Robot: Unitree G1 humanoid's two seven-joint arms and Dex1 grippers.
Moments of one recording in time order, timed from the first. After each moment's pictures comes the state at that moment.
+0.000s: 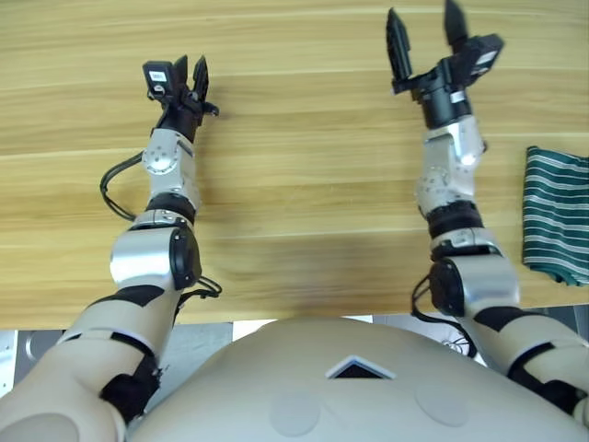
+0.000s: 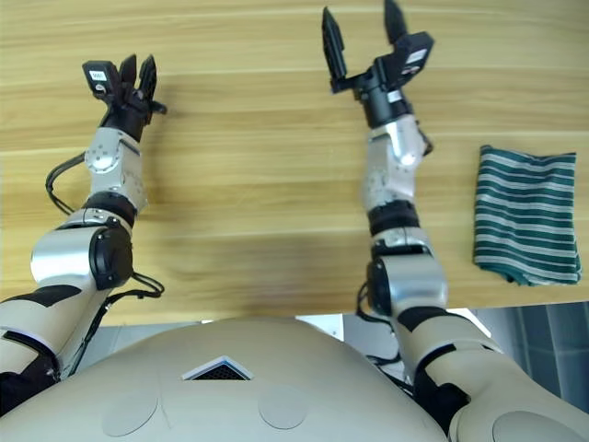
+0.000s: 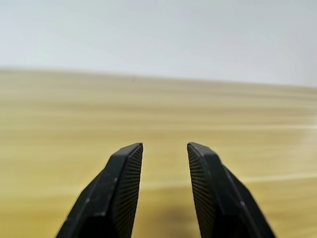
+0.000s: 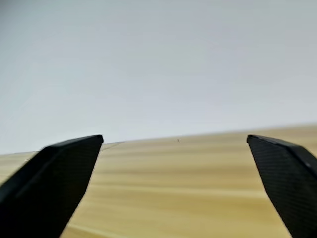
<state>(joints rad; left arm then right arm) -0.63 0.23 0.24 1.30 -0.24 -0.55 -0.36 -0.56 -0.12 -0.05 0.95 0.56 -0.56 0.58</state>
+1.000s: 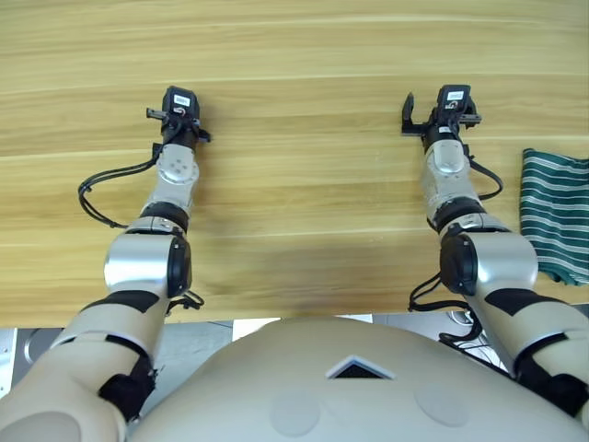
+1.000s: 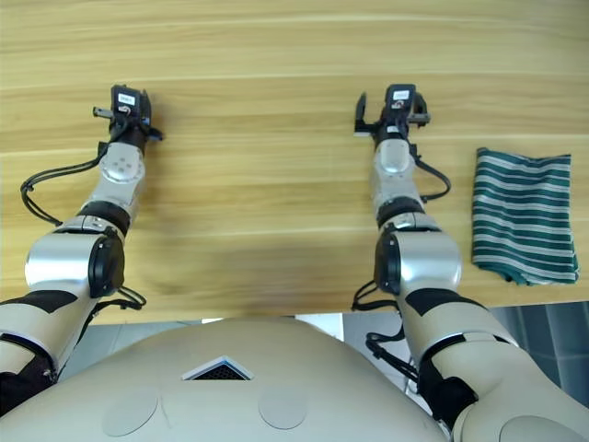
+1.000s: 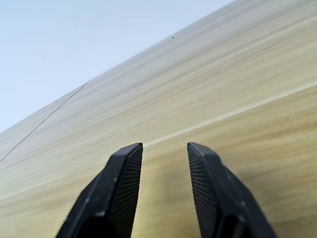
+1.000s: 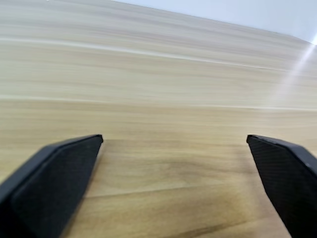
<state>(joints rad) -0.59 0.28 0.02 1.33 0.21 -0.54 0.16 -0.61 -0.20 -0.10 1.30 0.02 -0.40 -0.09</state>
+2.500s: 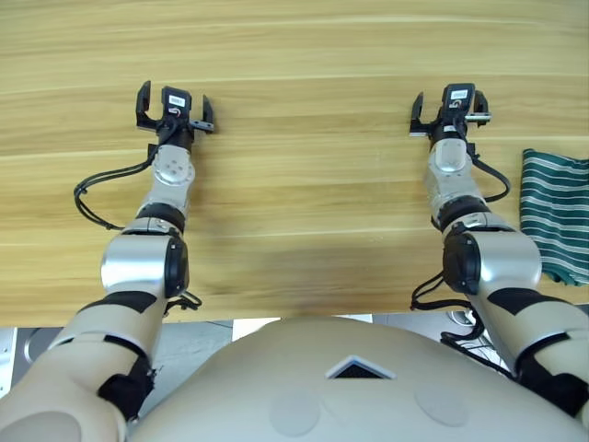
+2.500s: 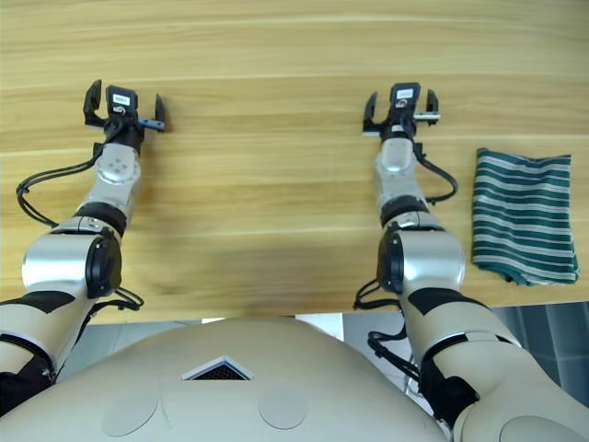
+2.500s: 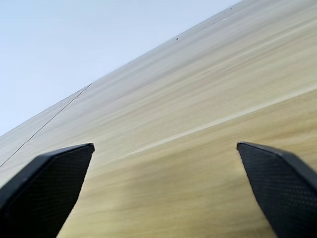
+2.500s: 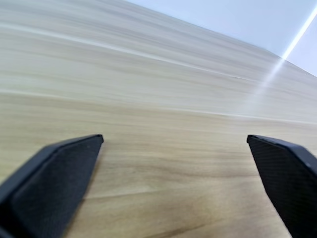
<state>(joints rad) -0.59 0.29 0.02 1.33 0.21 -0.54 0.15 -0.62 -0.22 -0.11 1.30 -0.08 -0.37 -0.21</state>
